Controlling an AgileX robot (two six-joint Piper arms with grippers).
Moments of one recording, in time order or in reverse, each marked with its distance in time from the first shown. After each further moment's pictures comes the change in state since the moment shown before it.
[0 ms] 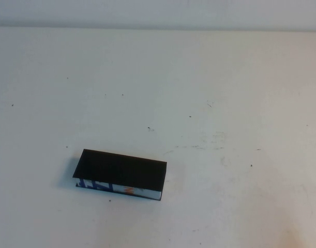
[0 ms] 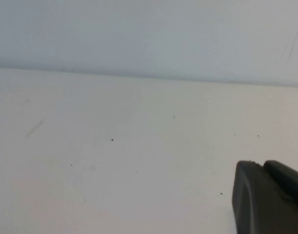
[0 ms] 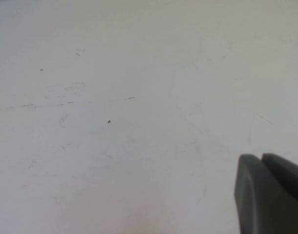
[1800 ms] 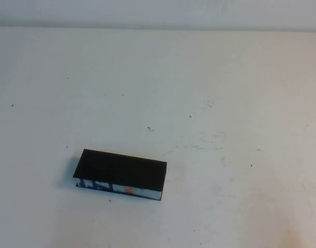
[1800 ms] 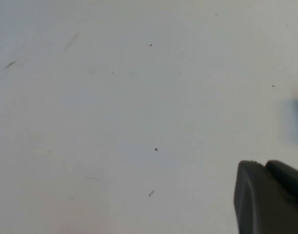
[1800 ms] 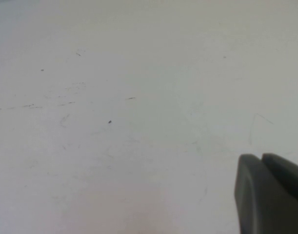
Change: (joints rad) right arm 0.000 -0.002 0.000 0.002 0.002 0.000; left arm 0.054 -0.126 0.000 1.190 0.378 -1.042
